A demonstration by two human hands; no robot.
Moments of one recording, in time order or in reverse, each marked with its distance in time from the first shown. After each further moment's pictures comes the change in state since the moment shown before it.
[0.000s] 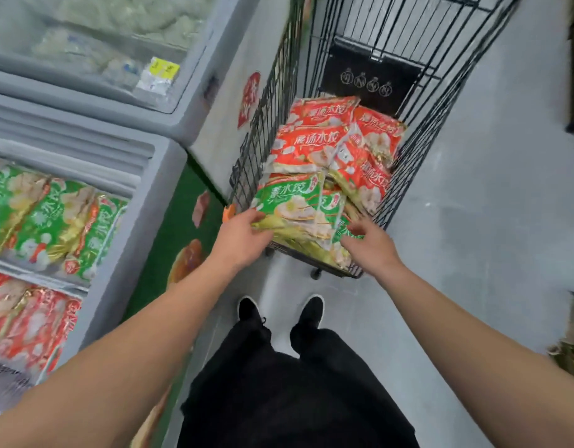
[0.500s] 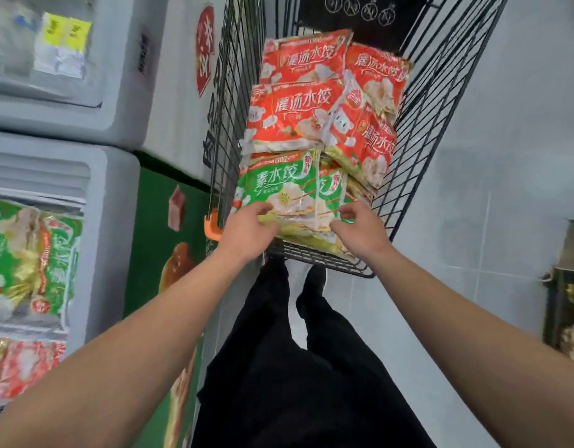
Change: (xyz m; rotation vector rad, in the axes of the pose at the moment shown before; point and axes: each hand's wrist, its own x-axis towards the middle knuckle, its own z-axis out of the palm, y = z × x) left_hand 0.101 0.009 0.034 0.039 -0.291 -0.012; right_hand 0.081 0.003 0.033 0.039 -0.061 0.199
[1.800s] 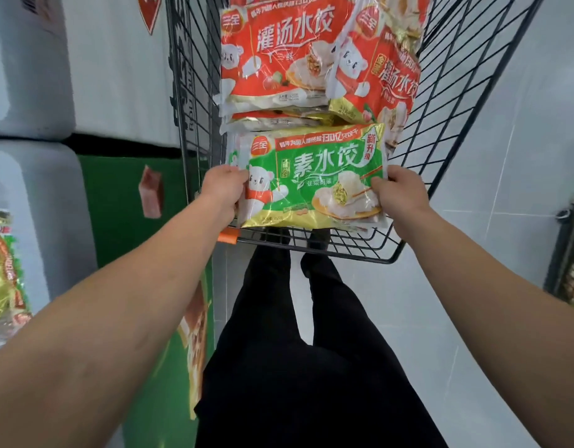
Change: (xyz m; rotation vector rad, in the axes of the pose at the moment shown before) left_hand 0.137 -0.049 0.017 -0.682 -0.007 -0.572; right_hand 0.086 0.037 0.003 0.301 0.159 0.310
